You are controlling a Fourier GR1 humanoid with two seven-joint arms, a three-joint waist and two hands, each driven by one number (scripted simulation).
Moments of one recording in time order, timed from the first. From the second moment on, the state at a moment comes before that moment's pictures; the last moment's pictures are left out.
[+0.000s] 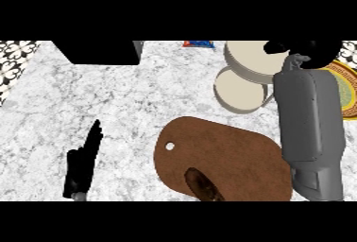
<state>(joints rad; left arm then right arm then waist) 0.07 0.13 -0.12 -1.42 -0.04 0.23 0.05 -0.92 -0.03 -0.37 -1.21 1.29 -0.10 0.94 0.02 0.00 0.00</state>
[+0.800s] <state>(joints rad) 0.08 0.12 -0.10 -1.40 -0.03 0.21 0.03 -0.86 -0.03 -0.45 -1.27 1.02 -0.61 0.74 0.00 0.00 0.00</state>
